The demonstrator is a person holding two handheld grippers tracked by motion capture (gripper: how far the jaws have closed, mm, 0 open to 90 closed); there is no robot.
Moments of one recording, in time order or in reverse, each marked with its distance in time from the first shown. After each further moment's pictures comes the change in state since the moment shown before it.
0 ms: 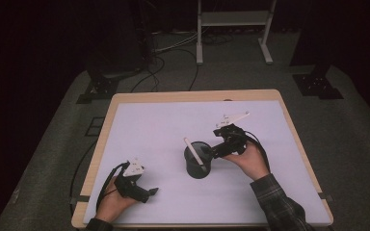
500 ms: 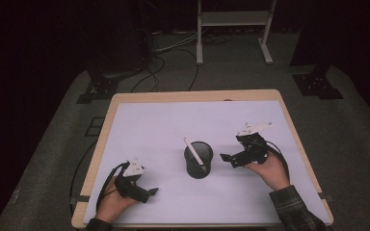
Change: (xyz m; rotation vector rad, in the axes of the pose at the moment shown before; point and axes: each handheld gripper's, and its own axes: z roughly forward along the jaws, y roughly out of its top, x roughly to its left) left arm -0.001 0.000 0.000 -0.007 0.001 -0.008; right arm -0.014 -0.048 -0.035 0.001 -0.095 0.051
